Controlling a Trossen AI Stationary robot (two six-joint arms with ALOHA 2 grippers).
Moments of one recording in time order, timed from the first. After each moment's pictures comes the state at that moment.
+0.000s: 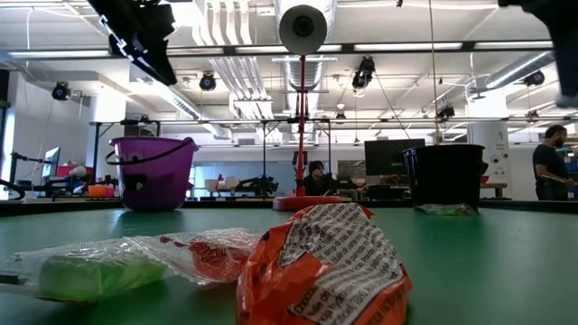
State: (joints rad) left arm 0.50 0.93 1.04 -0.82 -0.32 -0.01; right arm 0.66 1.75 1.43 -1.41 0.21 2.16
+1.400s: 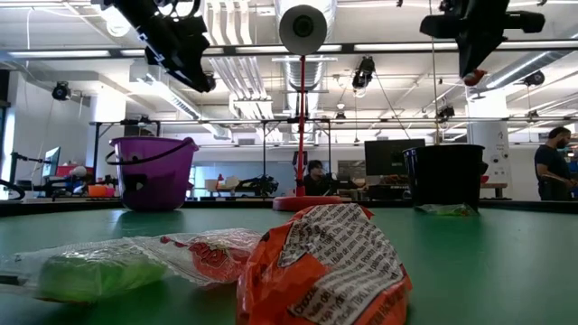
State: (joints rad) left arm 0.51 1.11 1.04 -0.55 -0.33 0.07; right arm -0.21 1.16 1.29 -1.51 0.67 1.14
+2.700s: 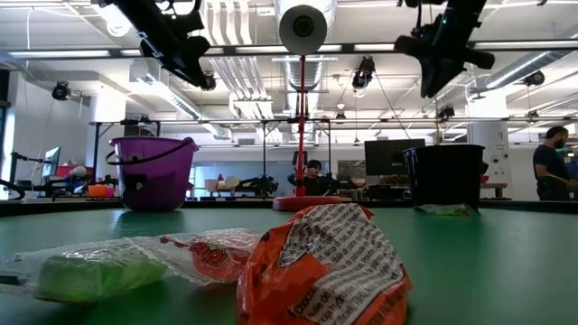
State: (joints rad) left arm 0.51 1.09 1.04 -0.51 -0.46 0.09; right arm -0.53 1.16 1.20 -1.04 0.39 0.62
